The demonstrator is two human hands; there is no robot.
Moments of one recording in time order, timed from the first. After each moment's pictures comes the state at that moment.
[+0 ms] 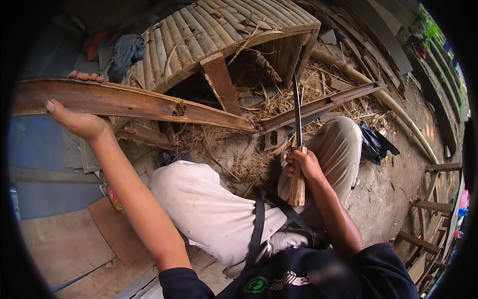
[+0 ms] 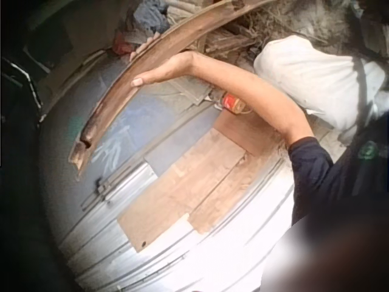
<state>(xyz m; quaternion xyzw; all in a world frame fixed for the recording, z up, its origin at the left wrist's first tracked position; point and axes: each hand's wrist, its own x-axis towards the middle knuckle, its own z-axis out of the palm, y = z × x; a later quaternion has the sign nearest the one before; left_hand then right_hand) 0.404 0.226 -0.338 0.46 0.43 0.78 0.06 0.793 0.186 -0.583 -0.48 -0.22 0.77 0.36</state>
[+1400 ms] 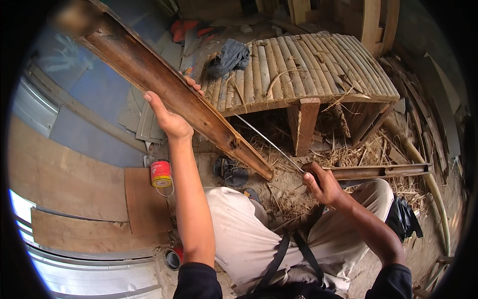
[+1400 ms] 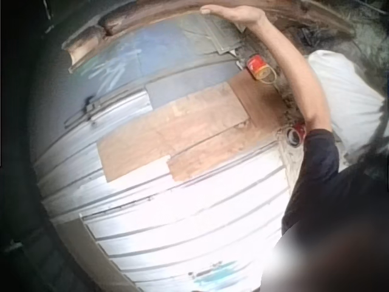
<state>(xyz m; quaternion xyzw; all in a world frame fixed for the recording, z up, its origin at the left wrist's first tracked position) 0.367 0.177 -0.348 0.46 0.42 0.77 0.14 0.692 0.250 -0.519 -0.27 -0.82 0.46 0.20</state>
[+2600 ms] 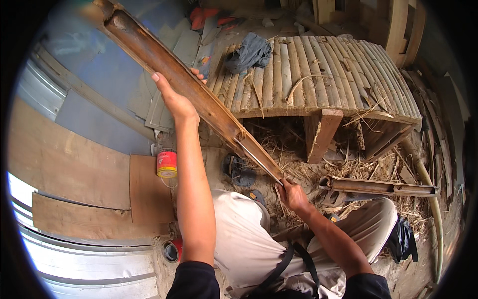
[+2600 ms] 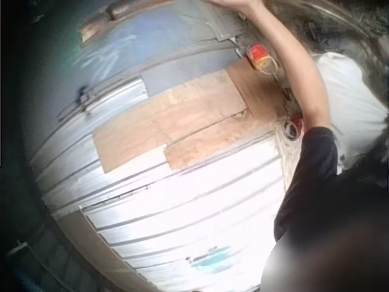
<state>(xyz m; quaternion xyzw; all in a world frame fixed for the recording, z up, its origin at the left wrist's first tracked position) 0.310 0.215 -0.356 0.35 0.49 0.80 0.04 0.578 0.226 -0.622 -0.26 -0.86 0.39 0.22</state>
